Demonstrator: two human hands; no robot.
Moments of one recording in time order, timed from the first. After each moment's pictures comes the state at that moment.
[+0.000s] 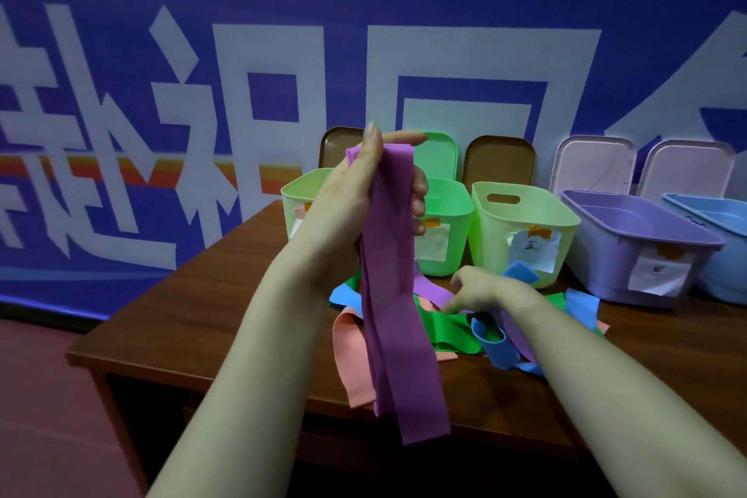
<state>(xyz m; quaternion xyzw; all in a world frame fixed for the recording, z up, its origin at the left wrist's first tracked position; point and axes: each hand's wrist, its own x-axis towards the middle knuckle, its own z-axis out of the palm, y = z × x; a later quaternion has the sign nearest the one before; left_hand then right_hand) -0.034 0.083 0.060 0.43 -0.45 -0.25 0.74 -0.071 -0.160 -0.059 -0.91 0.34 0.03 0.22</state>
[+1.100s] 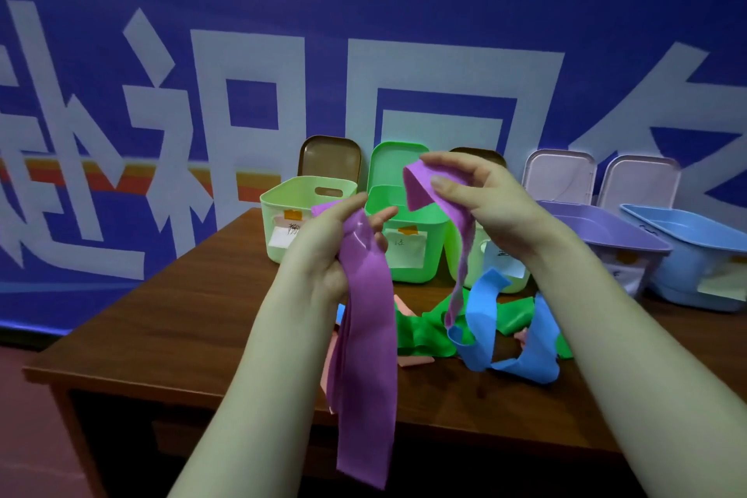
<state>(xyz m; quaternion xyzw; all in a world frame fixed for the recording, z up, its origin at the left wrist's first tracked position) -0.019 0.064 0.040 0.37 -0.16 -0.41 0.82 -0.124 -0.086 0.073 -0.80 0.07 -0.33 0.50</state>
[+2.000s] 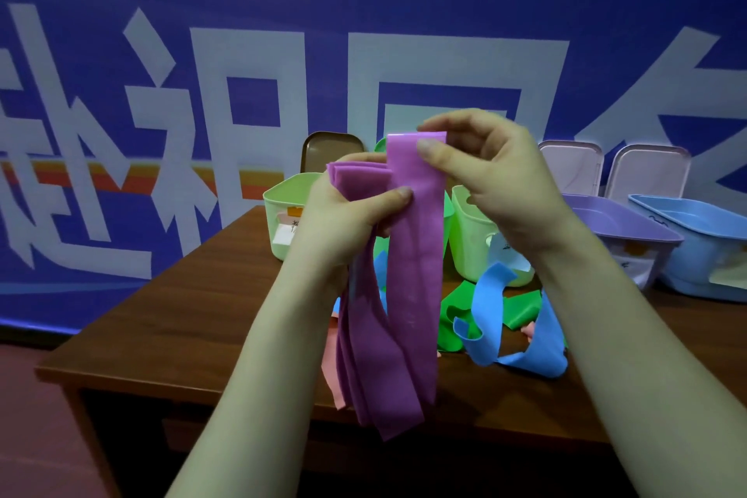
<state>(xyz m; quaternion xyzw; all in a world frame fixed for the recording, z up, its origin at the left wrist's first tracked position) -0.035 0.079 0.053 0.52 -0.39 -0.13 0.75 -0.135 -0.040 0.090 -0.77 -0.01 -0.44 0.47</state>
